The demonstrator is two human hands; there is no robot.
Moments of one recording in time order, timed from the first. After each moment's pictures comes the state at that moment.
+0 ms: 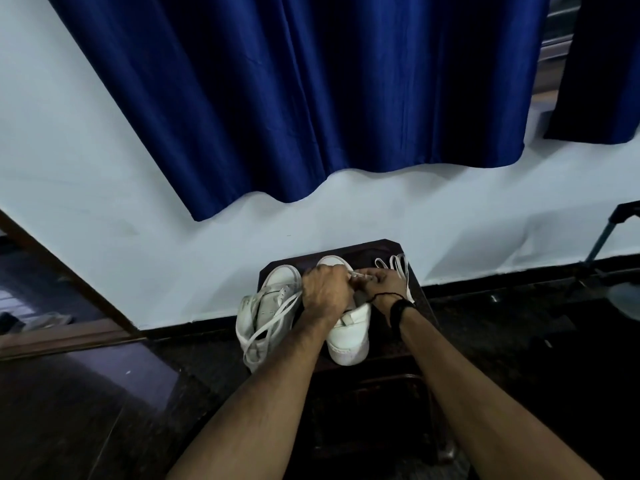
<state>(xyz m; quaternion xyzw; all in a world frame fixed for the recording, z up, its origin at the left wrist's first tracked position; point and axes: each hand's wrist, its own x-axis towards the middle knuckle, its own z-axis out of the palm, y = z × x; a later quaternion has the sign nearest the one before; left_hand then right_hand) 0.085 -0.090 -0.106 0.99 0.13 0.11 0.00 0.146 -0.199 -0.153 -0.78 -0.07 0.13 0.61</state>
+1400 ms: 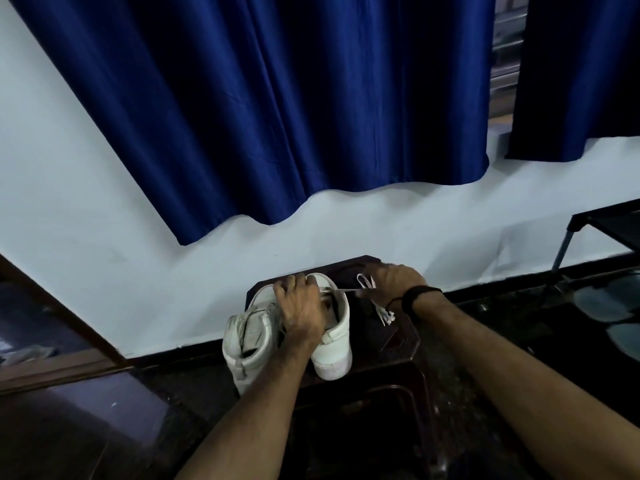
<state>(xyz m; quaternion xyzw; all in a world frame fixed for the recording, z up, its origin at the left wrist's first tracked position) 0.076 -0.094 -0.103 0.97 0.20 0.13 -0.10 0.166 -0.265 -0.089 -0.96 -0.28 0.03 0.09</state>
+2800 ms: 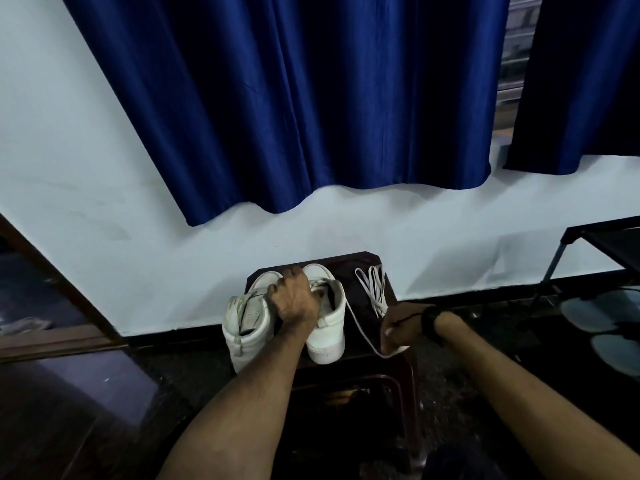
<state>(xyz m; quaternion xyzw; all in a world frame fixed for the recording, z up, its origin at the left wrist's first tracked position) 0.073 -0.095 -0.110 0.93 0.33 0.17 -0.01 0.110 -0.310 -0.080 -0.86 -0.39 0.31 0.07</state>
